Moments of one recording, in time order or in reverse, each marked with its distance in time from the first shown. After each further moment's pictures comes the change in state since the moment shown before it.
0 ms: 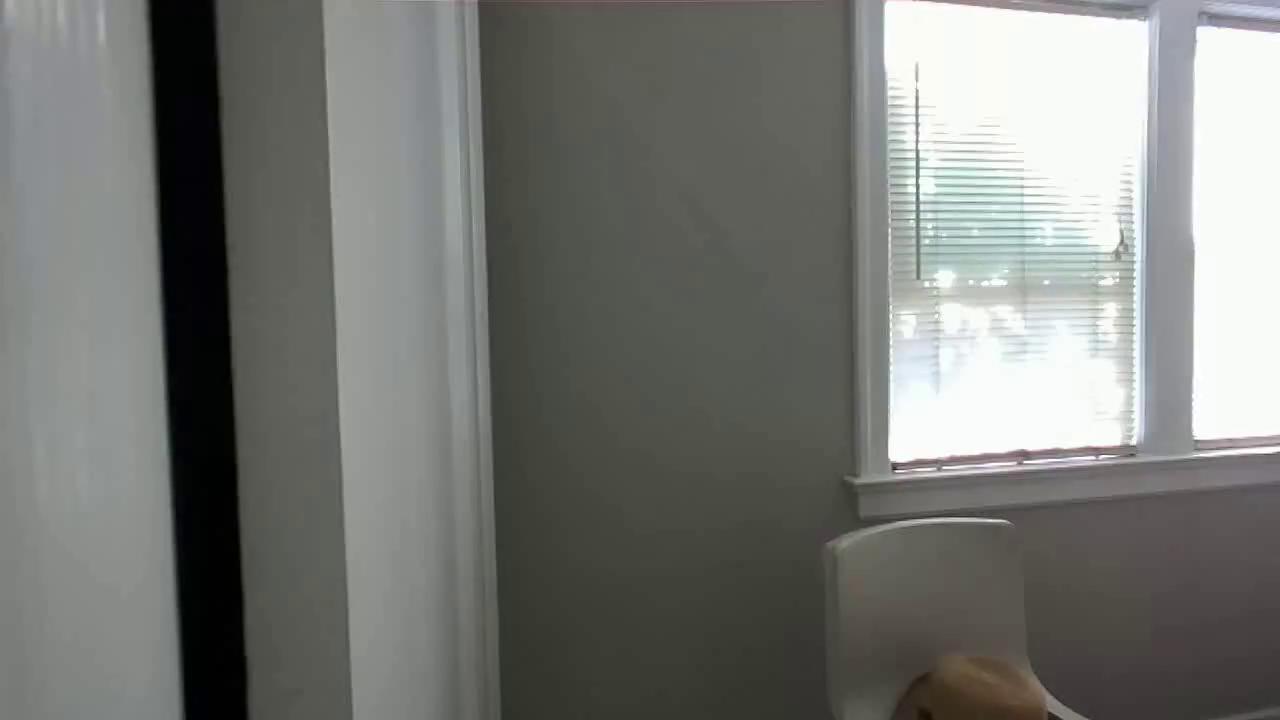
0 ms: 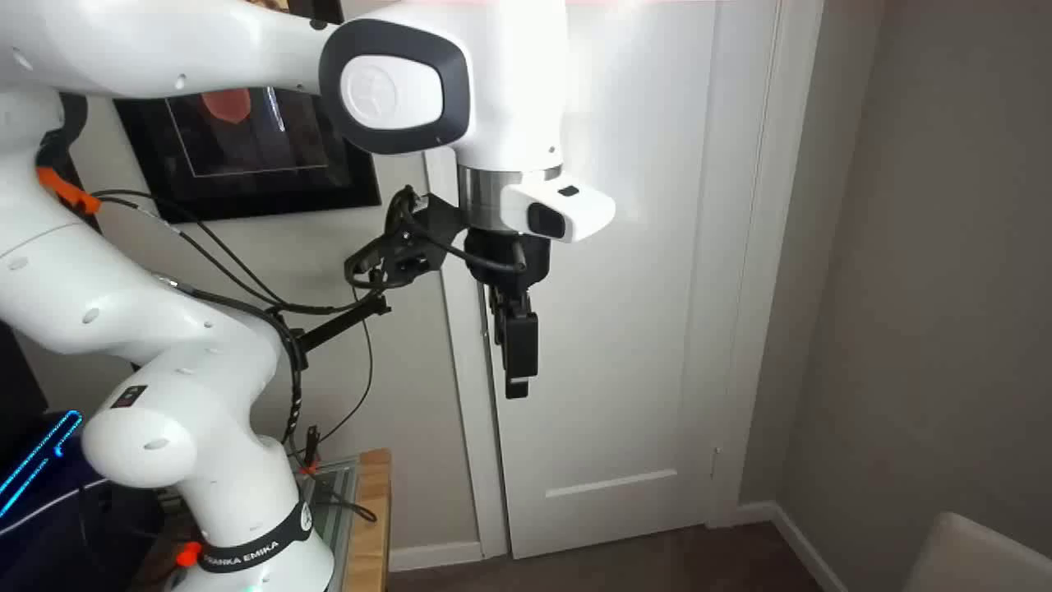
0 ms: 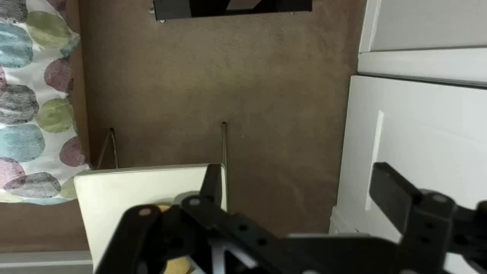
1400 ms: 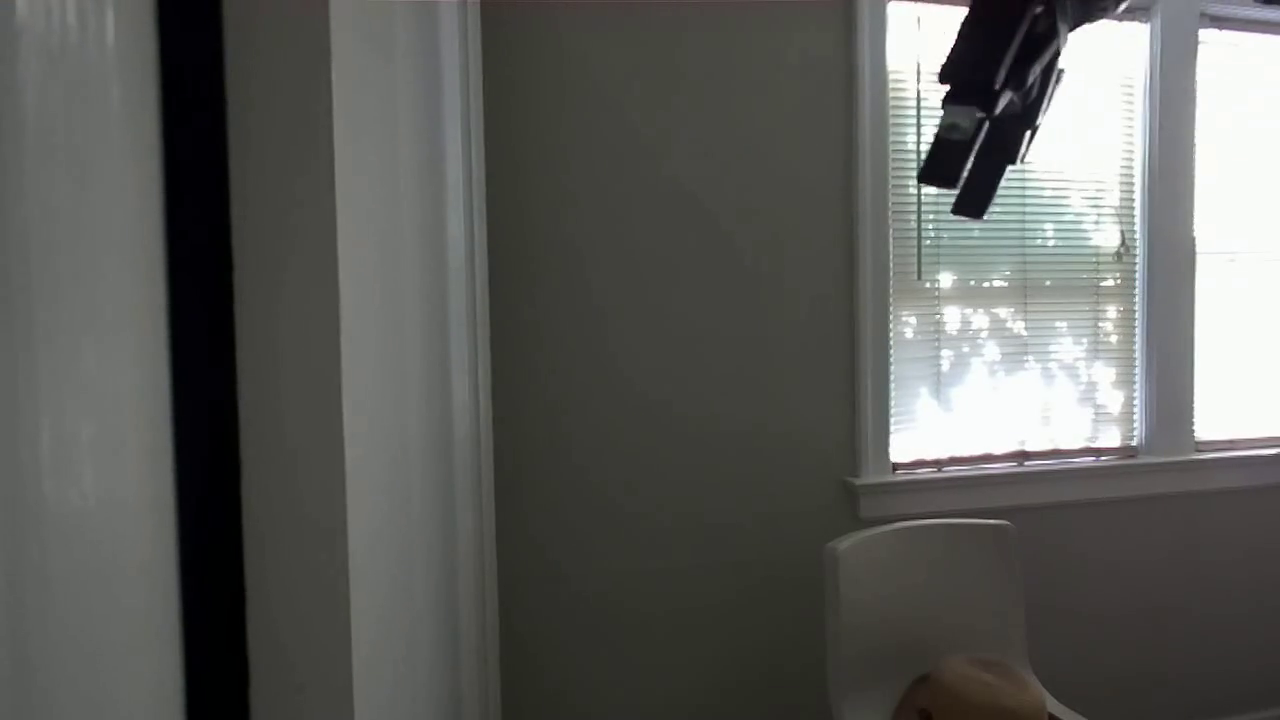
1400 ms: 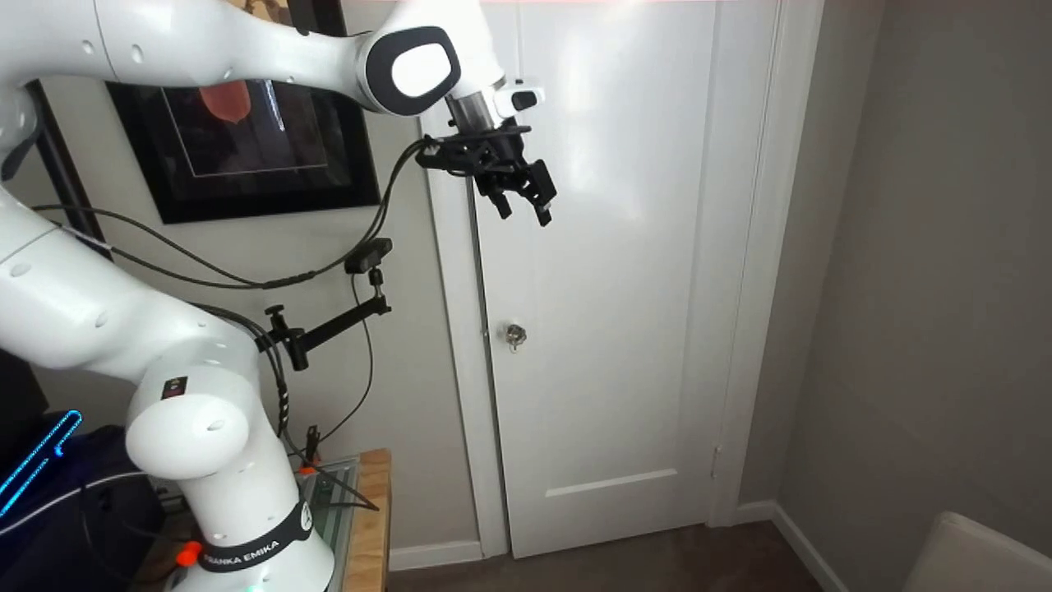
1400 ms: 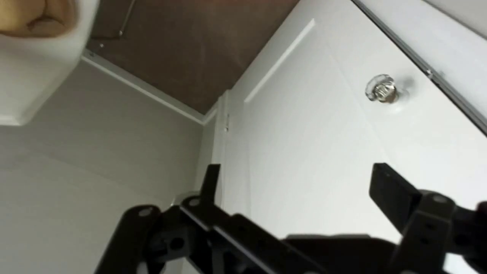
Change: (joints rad) arm 0.377 0.003 0.304 0.075 0.170 0.399 -0.035
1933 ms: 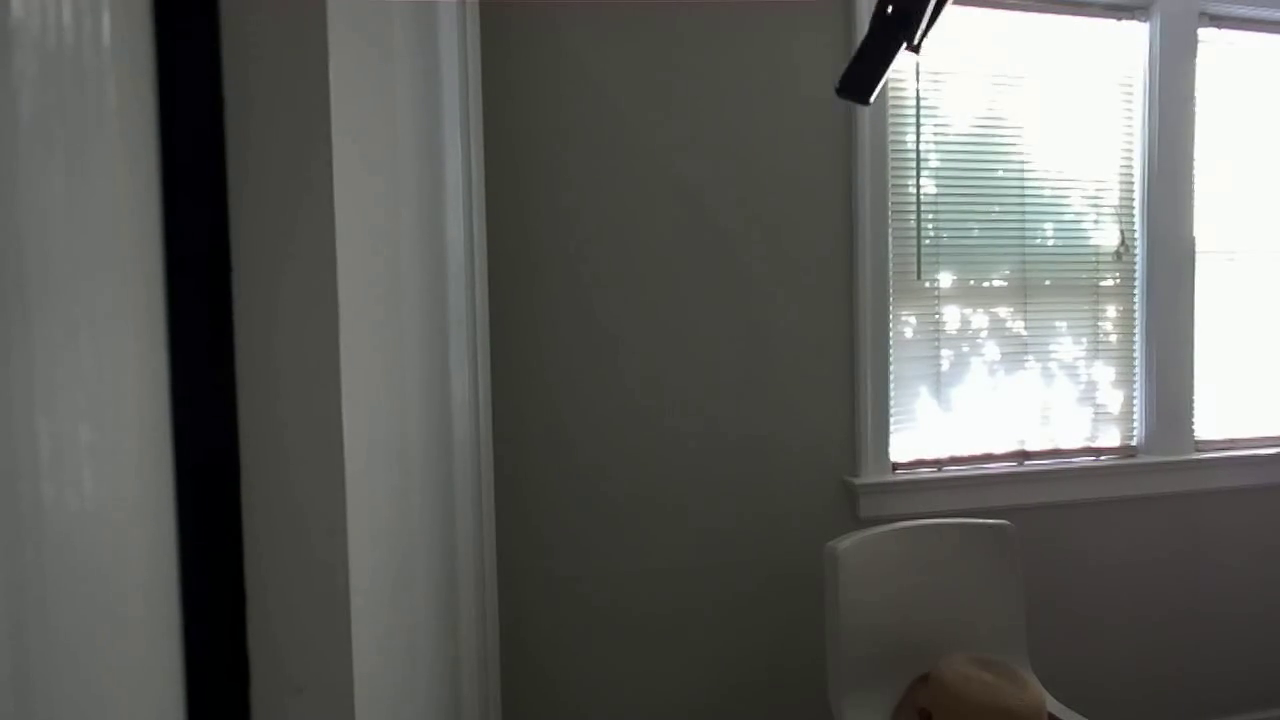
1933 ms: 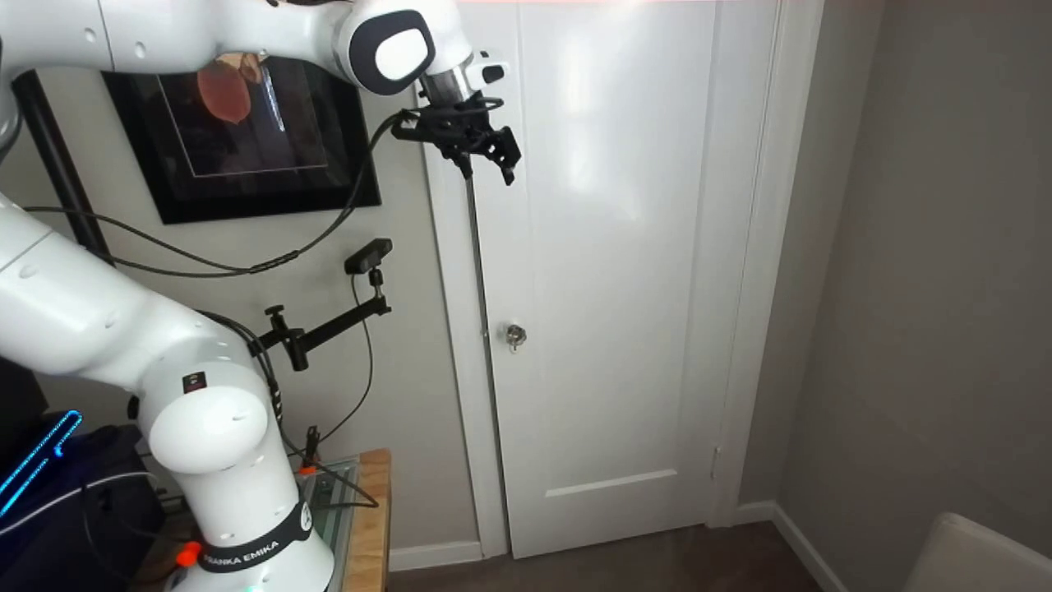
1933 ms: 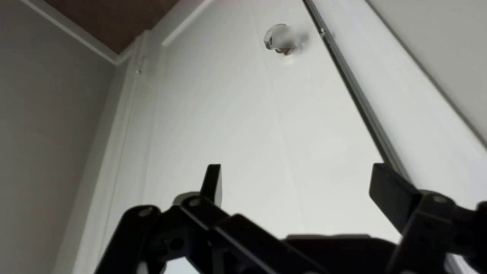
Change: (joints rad) arm 0.165 0.005 0.014 0.085 0.176 0.020 -0.105
